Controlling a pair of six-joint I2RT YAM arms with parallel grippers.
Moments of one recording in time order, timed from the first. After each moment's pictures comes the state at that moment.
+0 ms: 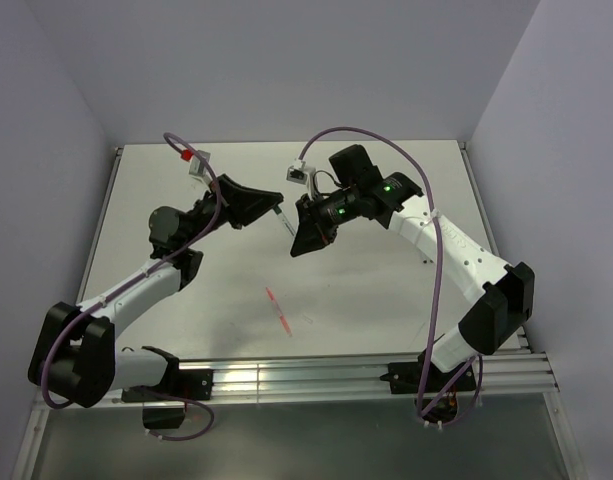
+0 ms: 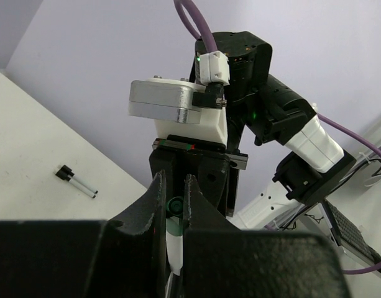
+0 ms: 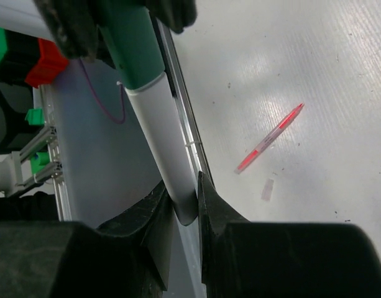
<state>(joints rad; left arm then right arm) -0.41 1.27 0.69 1.08 0.71 -1.11 0.61 1.53 1.51 -0.80 -0.84 0.04</state>
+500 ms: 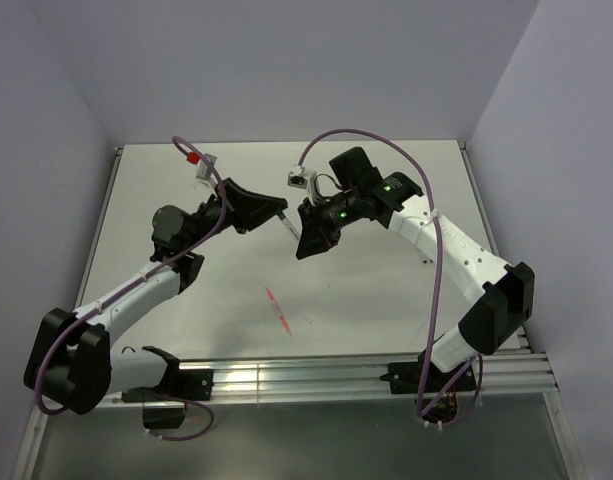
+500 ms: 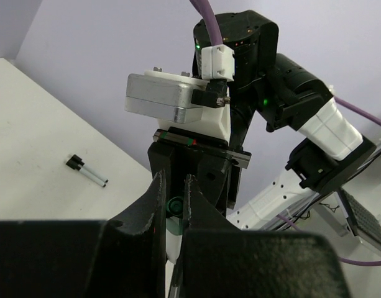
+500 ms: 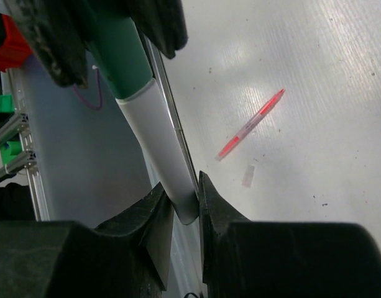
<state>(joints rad) -0.44 1.24 0.69 0.99 0.71 -1.02 0.61 1.53 1.51 -0.86 -0.80 -0.06</state>
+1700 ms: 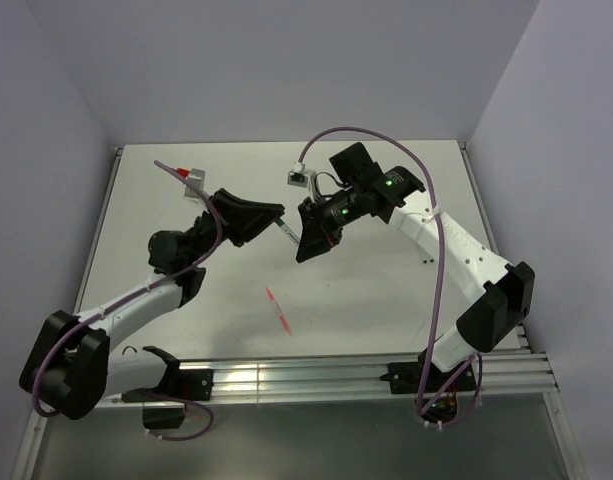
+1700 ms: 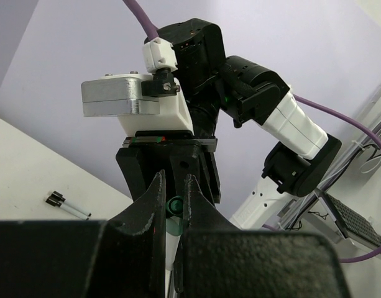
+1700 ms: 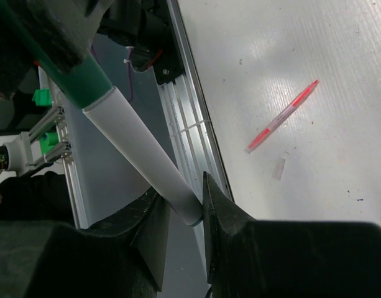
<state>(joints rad) -0.50 1.21 0.57 1.26 0.62 -1.06 0.61 1.54 1.58 -0.97 -0.87 -0.03</state>
